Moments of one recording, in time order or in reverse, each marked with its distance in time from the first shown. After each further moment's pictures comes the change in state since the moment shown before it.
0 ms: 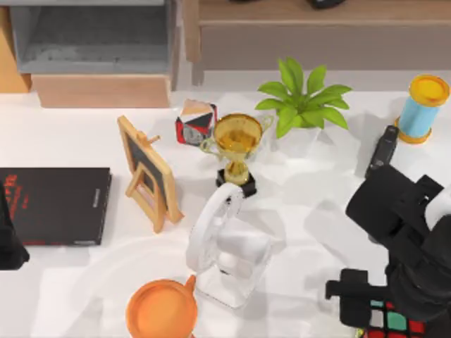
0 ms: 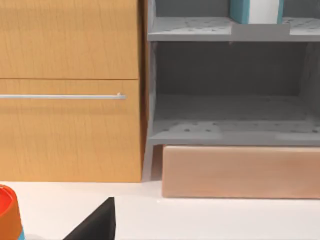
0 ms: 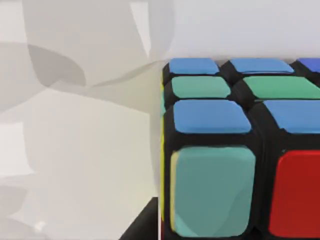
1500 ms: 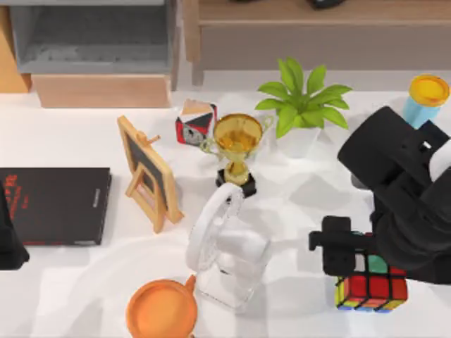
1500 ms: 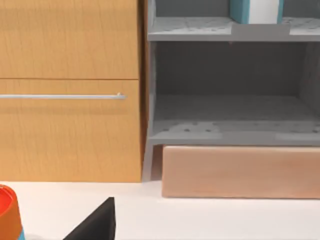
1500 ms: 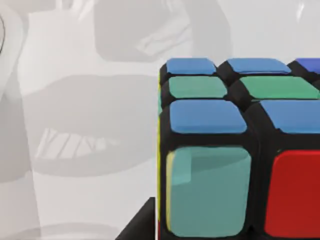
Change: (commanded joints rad) left arm 0.000 0.000 0.000 0.000 0.000 0.000; right arm -0.011 -0.011 0.183 -0.028 0.072 -0.091
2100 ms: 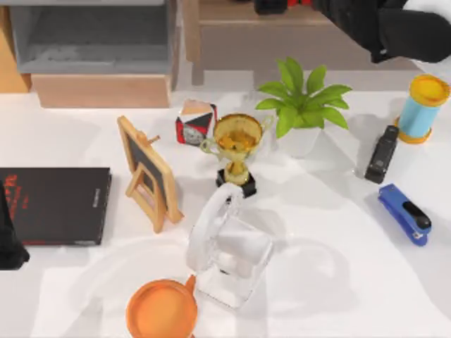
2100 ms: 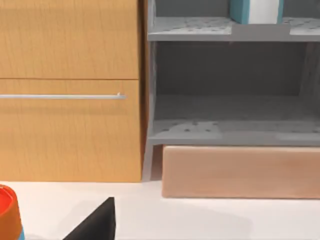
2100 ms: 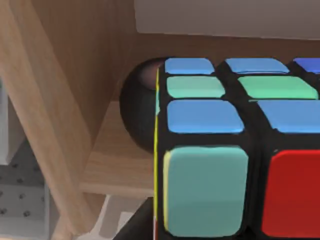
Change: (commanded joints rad) left arm 0.000 0.000 0.000 0.000 0.000 0.000; right arm -0.079 0.220 0.490 0.727 0.386 -0.535
